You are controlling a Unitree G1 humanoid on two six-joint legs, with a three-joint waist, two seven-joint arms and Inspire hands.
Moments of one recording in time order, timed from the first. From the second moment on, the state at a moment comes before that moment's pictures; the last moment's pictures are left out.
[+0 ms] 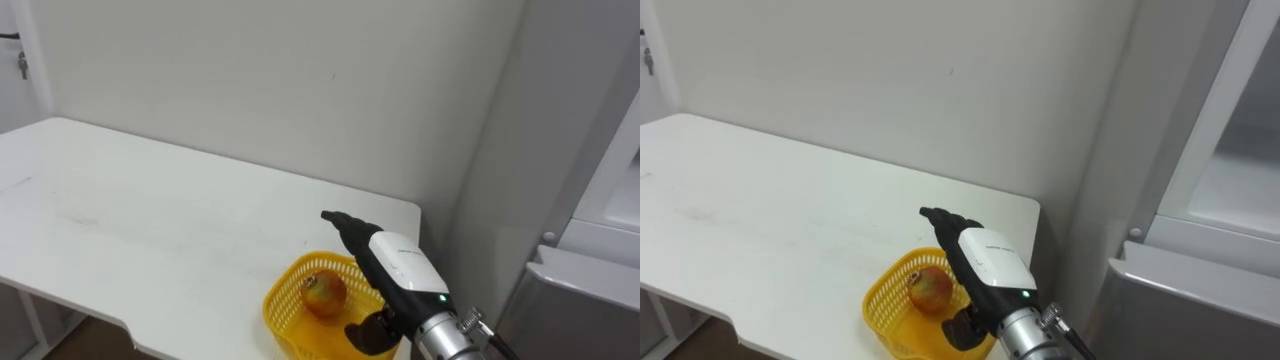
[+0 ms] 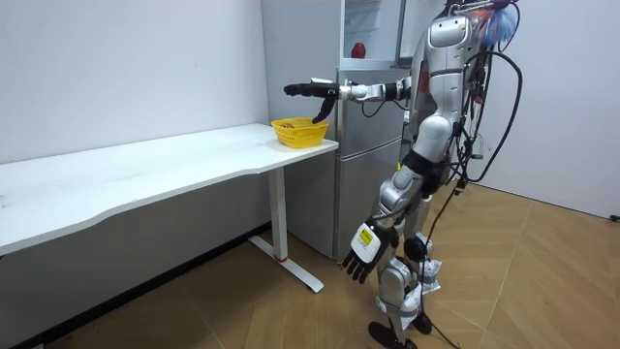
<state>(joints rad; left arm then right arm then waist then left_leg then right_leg) 0.16 0.29 -0.10 1.00 0.45 0.05 -0.05 -0.42 -0.34 0.45 0.32 -0.57 -0.11 -0.19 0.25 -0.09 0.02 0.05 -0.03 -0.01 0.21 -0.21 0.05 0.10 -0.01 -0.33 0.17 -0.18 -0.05</state>
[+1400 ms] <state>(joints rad) 0.17 0.25 -0.10 1.05 0.47 0.04 0.04 -0.34 -0.31 0.26 -0.07 -0.48 -0.17 -0.37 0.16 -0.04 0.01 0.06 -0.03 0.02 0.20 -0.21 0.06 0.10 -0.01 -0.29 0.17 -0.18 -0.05</state>
